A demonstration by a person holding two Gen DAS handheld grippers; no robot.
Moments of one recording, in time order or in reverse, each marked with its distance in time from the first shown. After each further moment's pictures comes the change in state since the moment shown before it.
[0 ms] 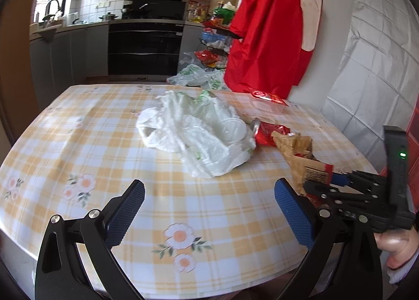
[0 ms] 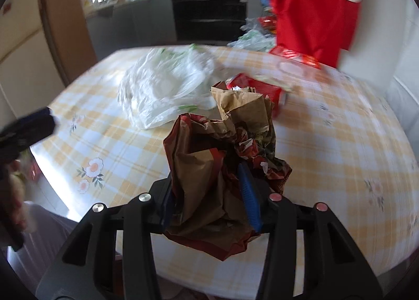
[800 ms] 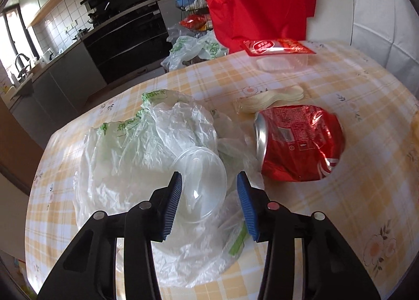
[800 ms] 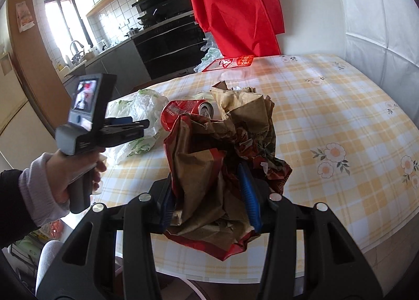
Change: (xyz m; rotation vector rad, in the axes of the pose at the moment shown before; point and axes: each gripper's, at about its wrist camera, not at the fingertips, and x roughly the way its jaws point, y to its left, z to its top) left arm 0.206 -0.090 0.065 0.323 0.234 0.231; right arm -0.055 -0.102 -0.030 0.290 -0.139 0.012
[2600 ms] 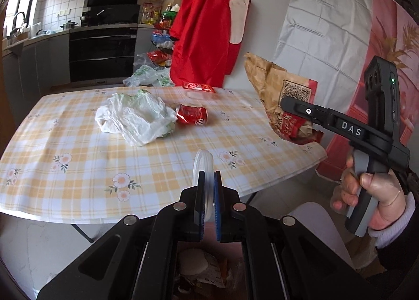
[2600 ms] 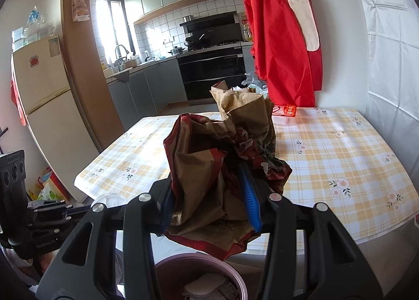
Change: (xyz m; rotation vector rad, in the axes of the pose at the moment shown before) left arm -0.308 0.033 -0.200 -0.194 -0.256 -0.444; right arm -0.135 0.108 -0.010 -0.191 -0.158 0.119
